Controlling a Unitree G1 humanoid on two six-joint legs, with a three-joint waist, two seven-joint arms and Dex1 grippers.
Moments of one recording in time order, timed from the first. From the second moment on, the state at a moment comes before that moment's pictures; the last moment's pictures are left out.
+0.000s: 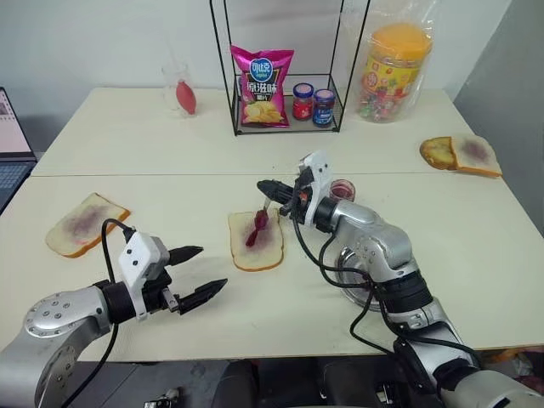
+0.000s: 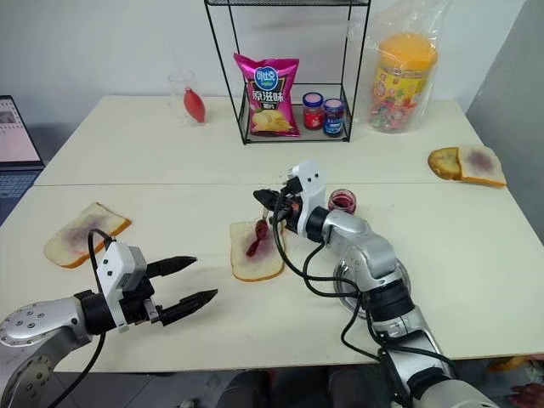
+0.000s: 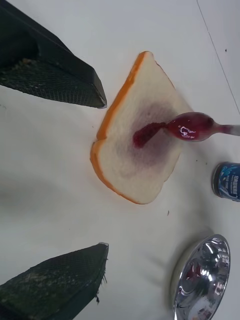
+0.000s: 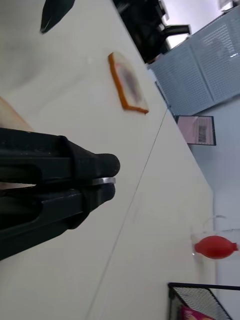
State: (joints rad) left arm 0.21 0.76 0.35 -0.55 -0.58 0.58 -0.88; right arm -0.68 -0.08 0.15 0.05 0.51 0.67 0.48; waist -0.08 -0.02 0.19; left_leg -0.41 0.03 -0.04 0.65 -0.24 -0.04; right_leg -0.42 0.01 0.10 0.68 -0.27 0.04
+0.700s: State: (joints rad) left arm 0.20 0.78 0.33 -0.54 -0.58 0.58 -0.89; right arm -0.75 0.07 -0.08 0.34 0.61 0.80 0.32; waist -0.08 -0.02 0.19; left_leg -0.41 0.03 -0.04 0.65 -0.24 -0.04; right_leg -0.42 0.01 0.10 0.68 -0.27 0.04
